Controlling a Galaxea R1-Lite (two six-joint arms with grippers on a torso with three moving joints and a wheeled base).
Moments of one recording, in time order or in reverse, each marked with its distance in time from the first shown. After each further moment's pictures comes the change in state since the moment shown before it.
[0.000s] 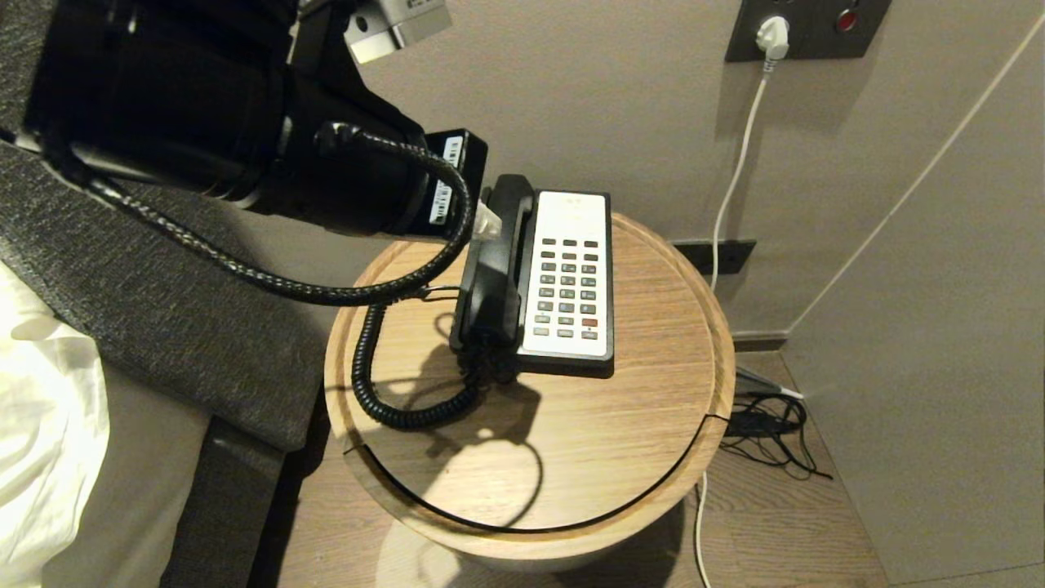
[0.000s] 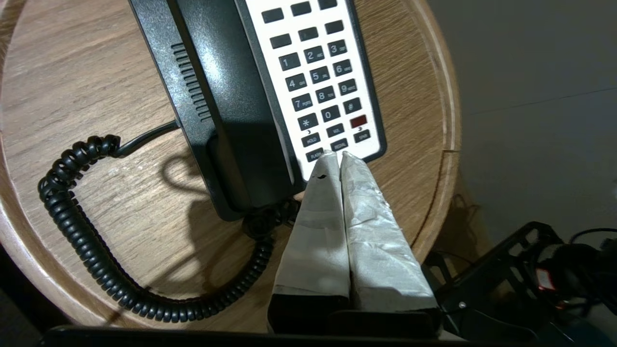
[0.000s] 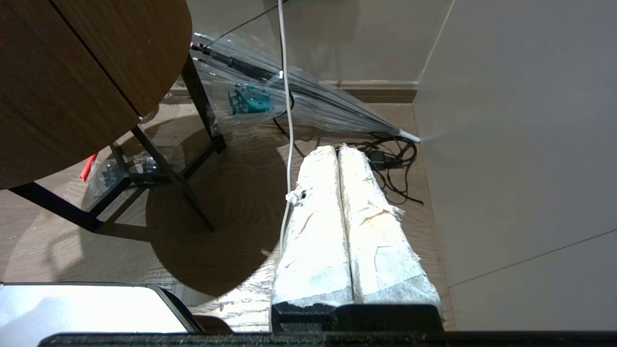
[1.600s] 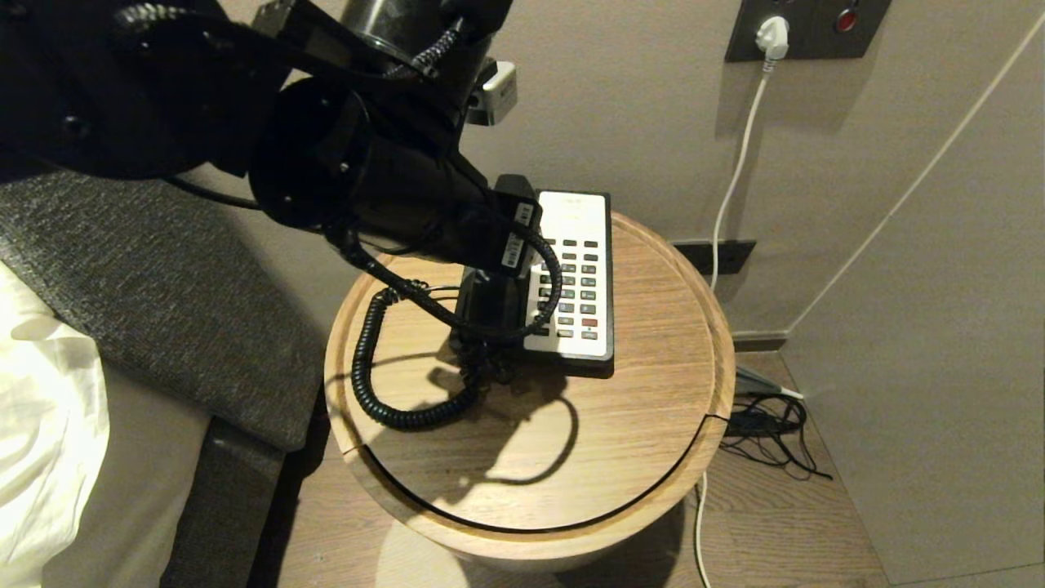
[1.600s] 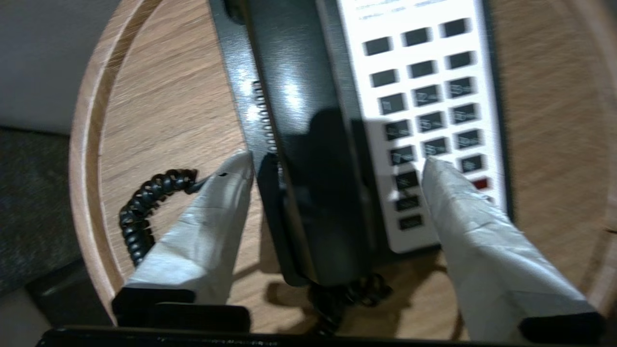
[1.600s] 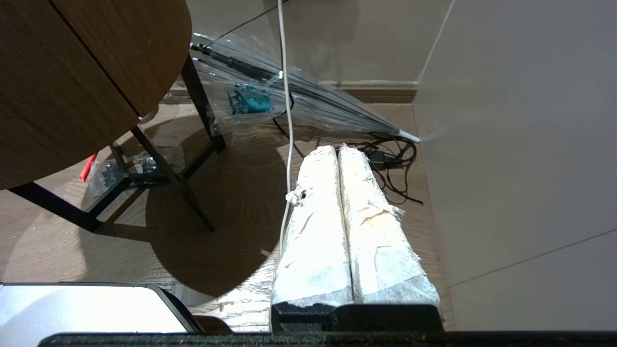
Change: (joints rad) left arm -0.054 0.144 -0.002 -0.085 0.372 0.060; right arm 0.000 0.000 0.000 0.000 0.000 0.000
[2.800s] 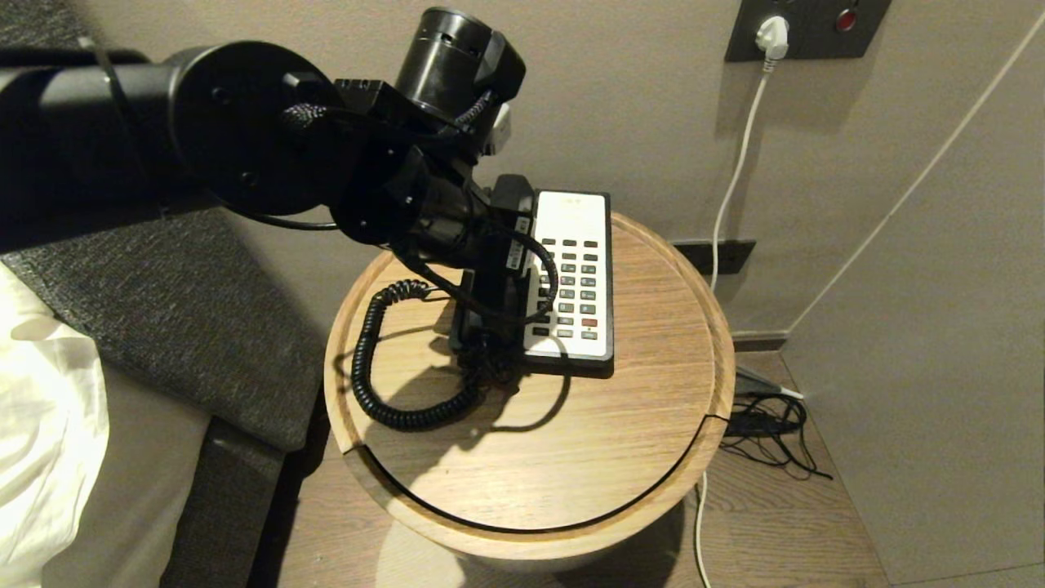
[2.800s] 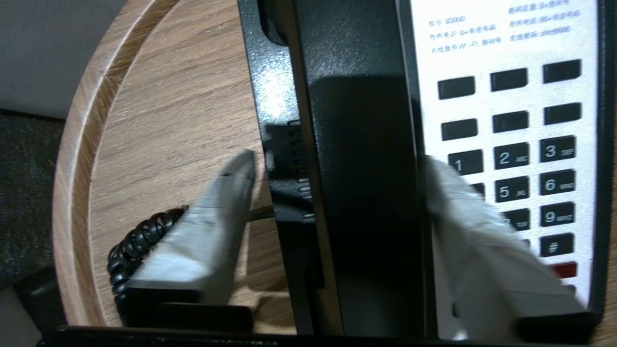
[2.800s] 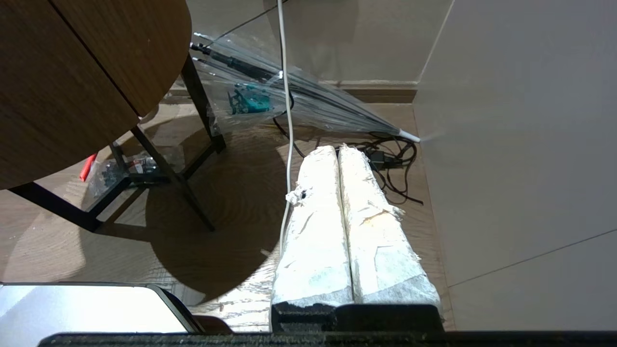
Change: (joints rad) left arm 0.077 0.094 -0.006 -0.080 0.002 -0.018; right arm 0.000 0.000 0.000 0.000 0.000 0.000
